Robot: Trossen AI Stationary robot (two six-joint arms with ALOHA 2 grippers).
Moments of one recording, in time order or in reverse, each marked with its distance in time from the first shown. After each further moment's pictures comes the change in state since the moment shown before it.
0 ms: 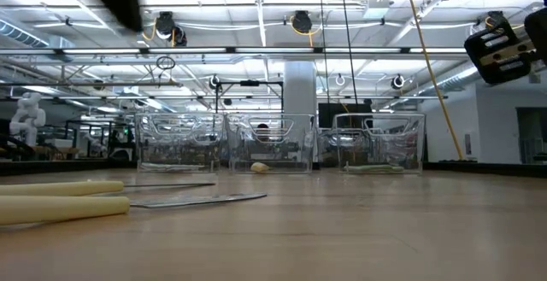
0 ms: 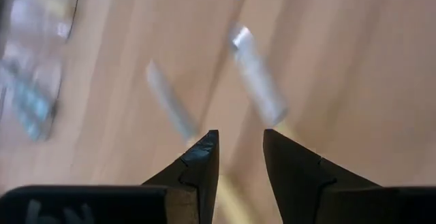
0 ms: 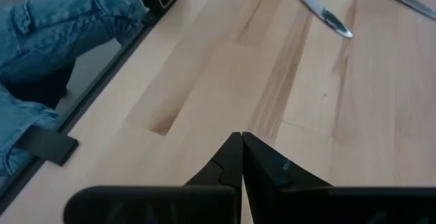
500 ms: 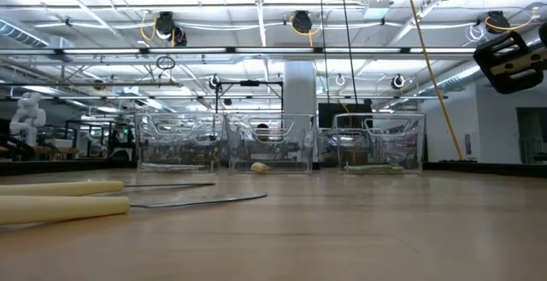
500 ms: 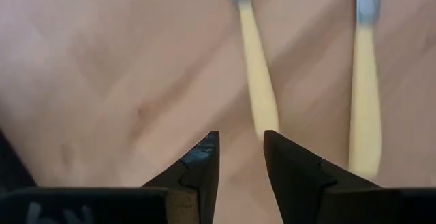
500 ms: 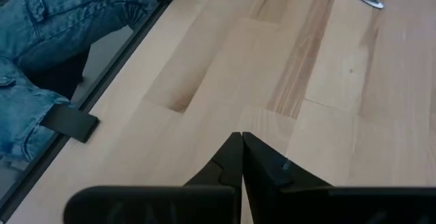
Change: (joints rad) left arm -0.115 -0.290 -0.532 0.136 0.183 -0.647; right arm 0.001 0.000 0.000 -0.045 -0.078 0.038
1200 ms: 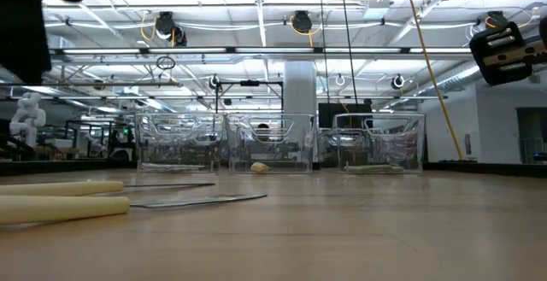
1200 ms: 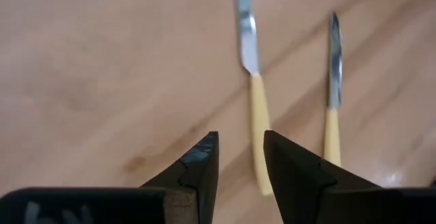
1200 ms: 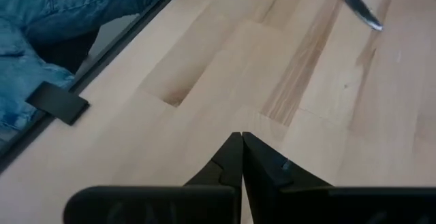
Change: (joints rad) left arm 0.090 -0.610 -0.675 0.564 -0.076 0.020; right arm -0.002 0.000 0.000 0.000 0.009 -0.142
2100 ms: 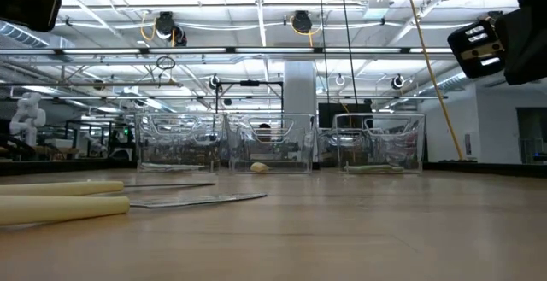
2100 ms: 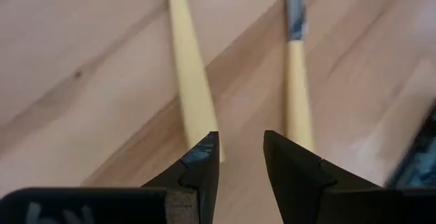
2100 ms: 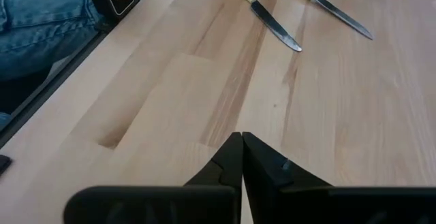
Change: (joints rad) left arm -0.084 0.234 -0.031 0.380 0.026 0.007; right arm -0.032 0.000 0.000 0.053 0.179 0.040
